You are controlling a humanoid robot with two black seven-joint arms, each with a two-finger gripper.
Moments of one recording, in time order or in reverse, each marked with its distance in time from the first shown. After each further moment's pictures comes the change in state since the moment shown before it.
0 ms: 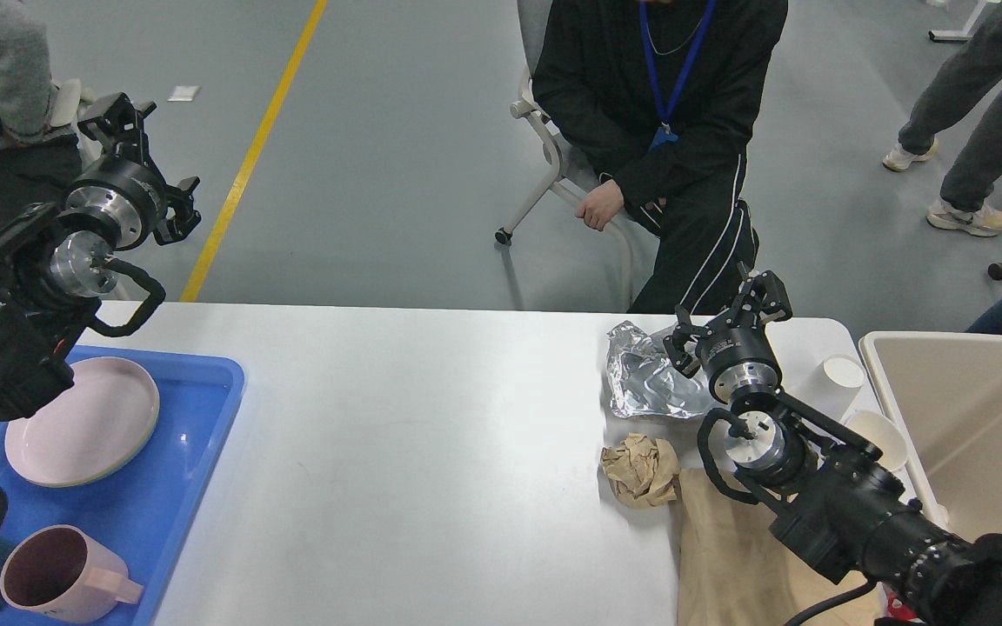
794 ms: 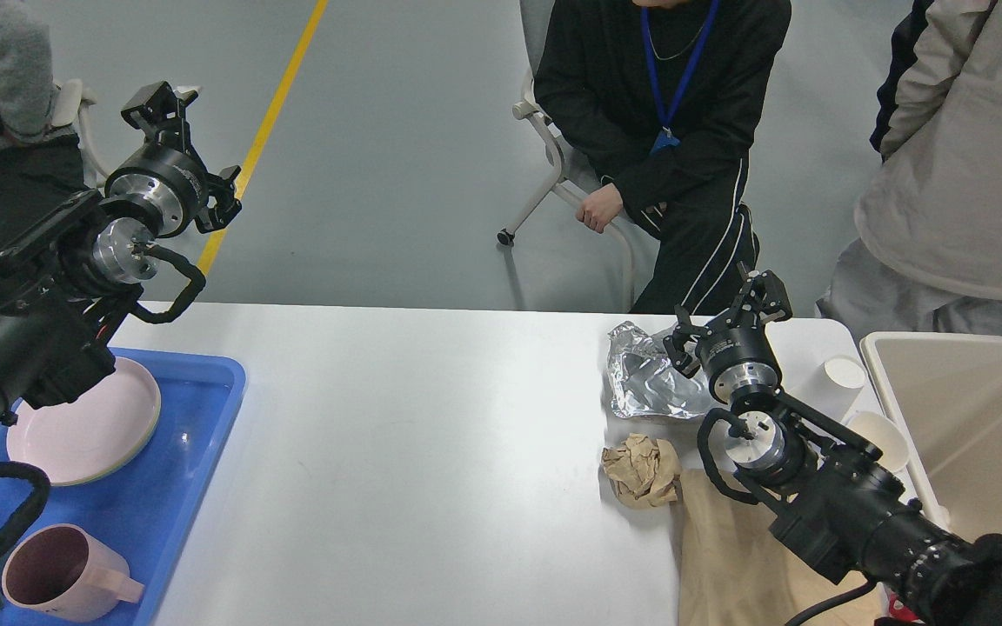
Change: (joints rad) left arm -0.037 -0.073 -0.008 0.015 -0.006 0.001 0.001; right arm 0.000 0.000 0.000 0.000 0.000 0.000 0.000
